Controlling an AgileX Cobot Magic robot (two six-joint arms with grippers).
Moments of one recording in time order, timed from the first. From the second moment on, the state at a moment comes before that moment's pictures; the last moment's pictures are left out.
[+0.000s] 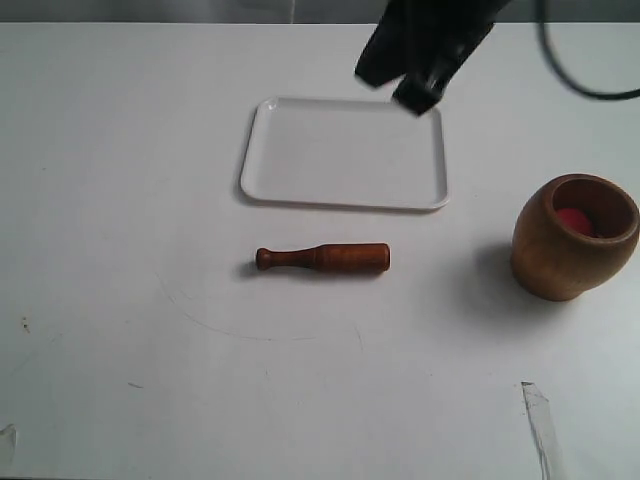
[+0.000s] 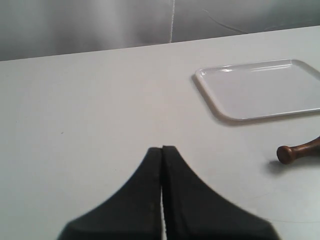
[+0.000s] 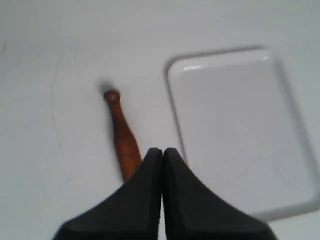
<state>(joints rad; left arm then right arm) 0.02 0.00 0.00 0.07 0.44 0.35 0.66 1.64 -1.46 0.33 1.07 -0.92</state>
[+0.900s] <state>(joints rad) 0.02 0.00 0.00 0.07 0.44 0.35 0.88 2.14 -1.48 0.26 0.86 -0.93</state>
